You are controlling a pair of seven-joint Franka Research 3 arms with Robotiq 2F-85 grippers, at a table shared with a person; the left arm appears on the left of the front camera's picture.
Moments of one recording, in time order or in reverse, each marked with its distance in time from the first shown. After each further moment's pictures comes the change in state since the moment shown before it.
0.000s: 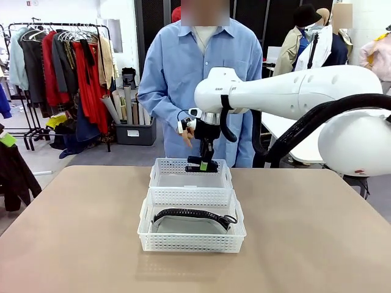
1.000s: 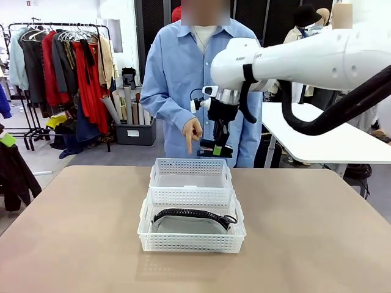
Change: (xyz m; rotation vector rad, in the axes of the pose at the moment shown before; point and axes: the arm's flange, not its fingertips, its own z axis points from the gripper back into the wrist) left arm 0.000 0.000 0.000 0.000 0.000 0.000; right arm -0.021 0.048 0.078 -0.054 0.003 -0.036
